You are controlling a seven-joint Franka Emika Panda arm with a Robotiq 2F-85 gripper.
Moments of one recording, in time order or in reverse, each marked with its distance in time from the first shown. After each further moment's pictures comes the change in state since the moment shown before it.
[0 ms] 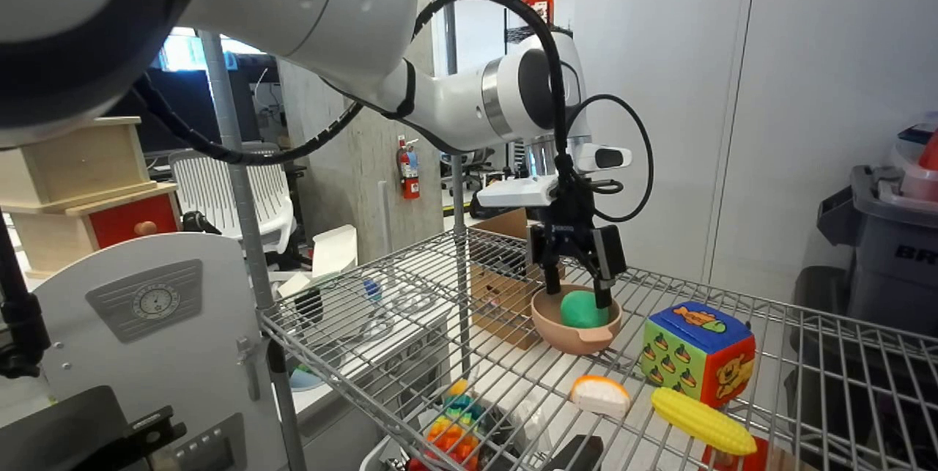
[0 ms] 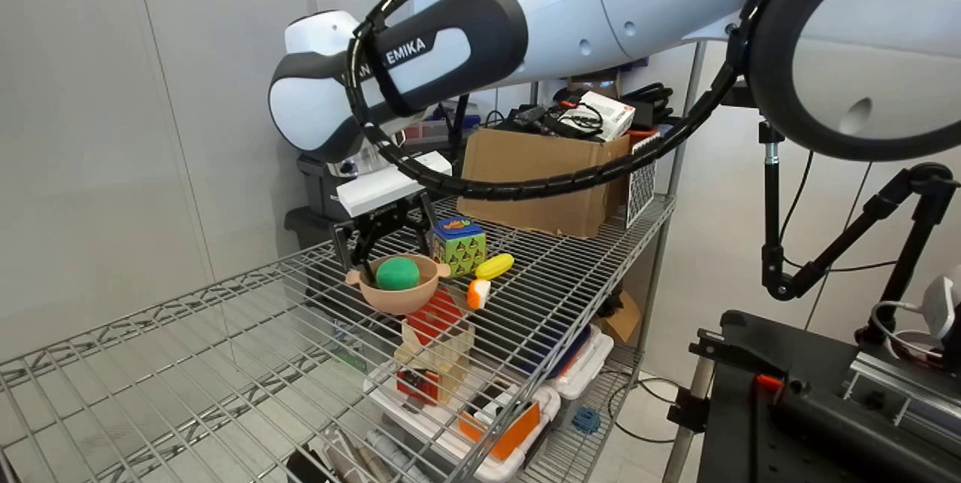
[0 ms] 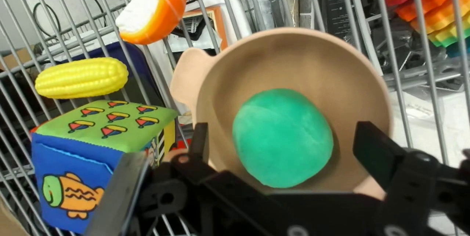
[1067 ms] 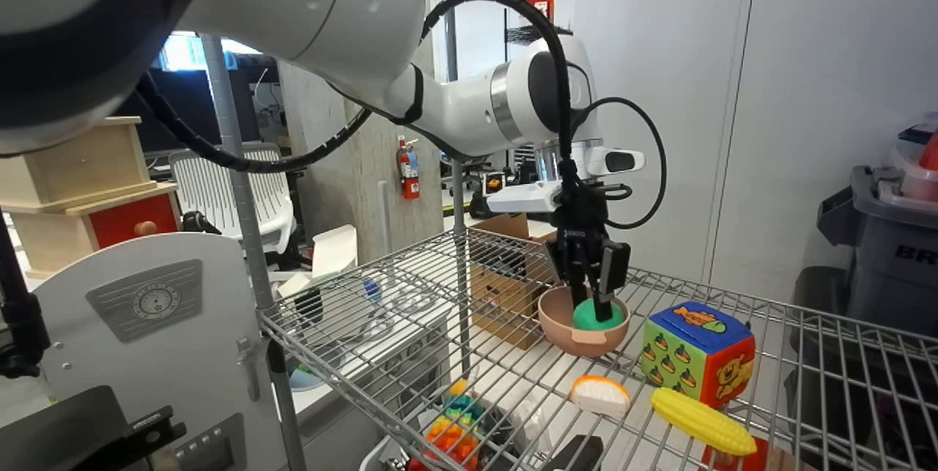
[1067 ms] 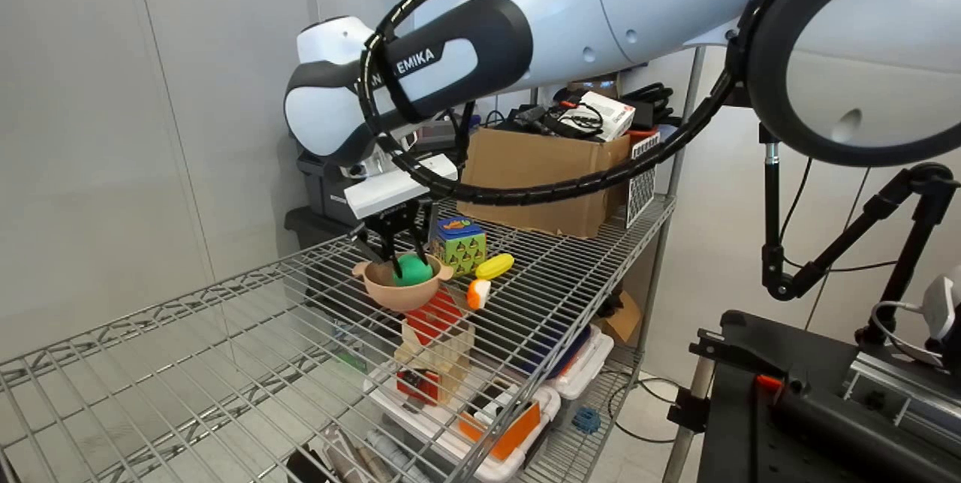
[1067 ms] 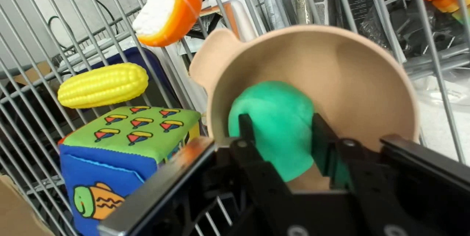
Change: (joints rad) arm -0.011 0.007 -0.026 0.000 0.000 0.006 0.071
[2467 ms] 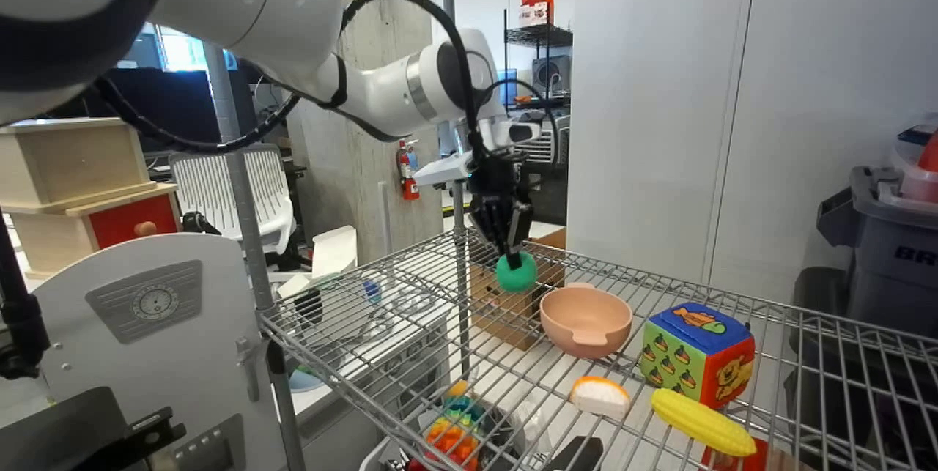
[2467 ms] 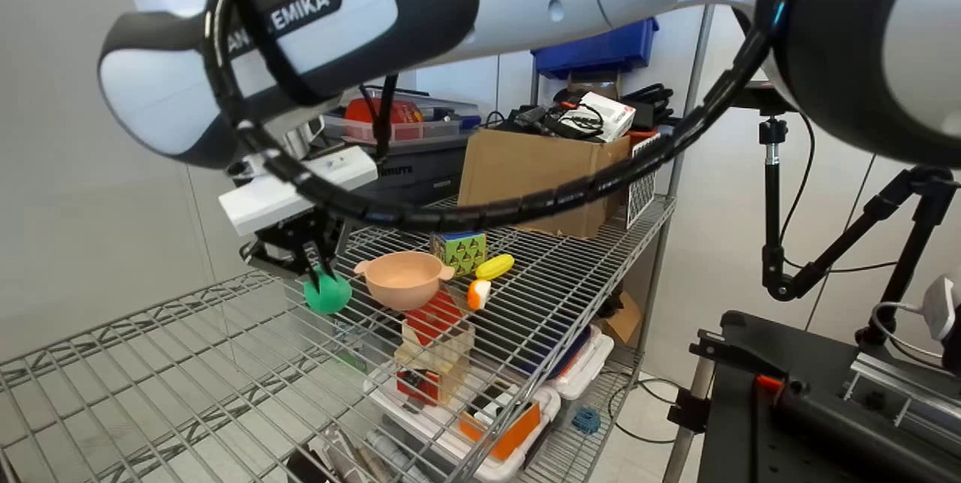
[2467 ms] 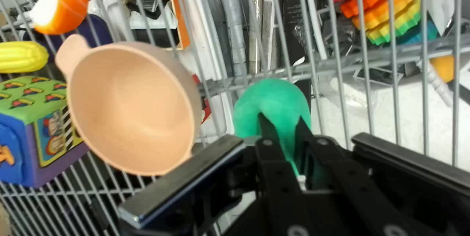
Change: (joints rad) arm 0.185 -0.035 -0.009 -0.007 -0.011 0.015 0.006
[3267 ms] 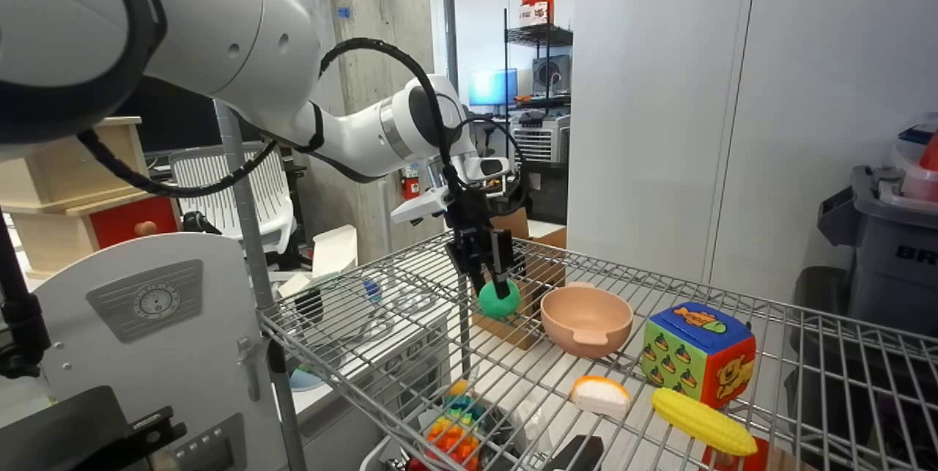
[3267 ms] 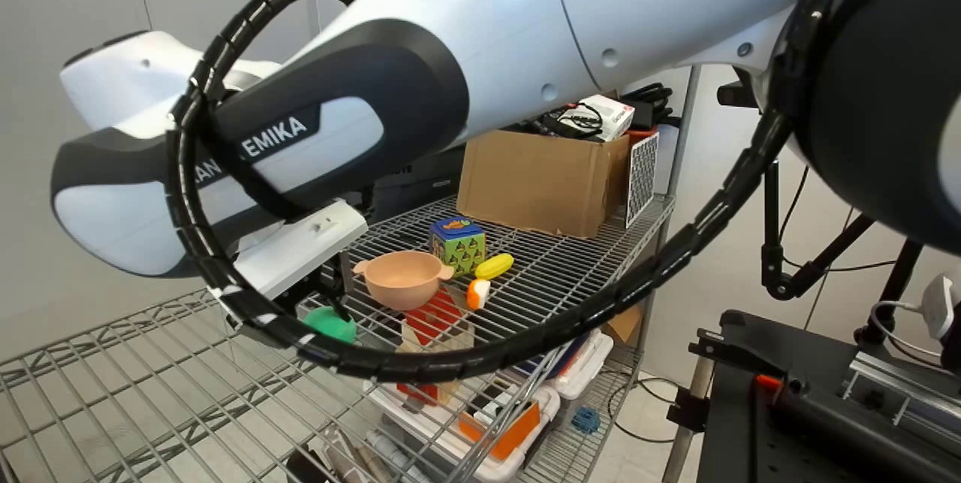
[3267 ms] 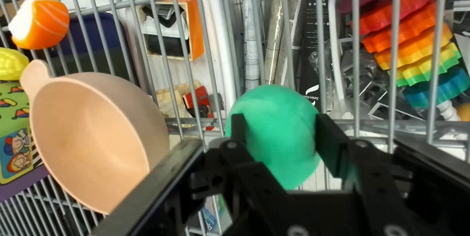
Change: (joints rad) arm 0.065 0.066 -0.015 -0.010 -0.088 -0.002 -0.002
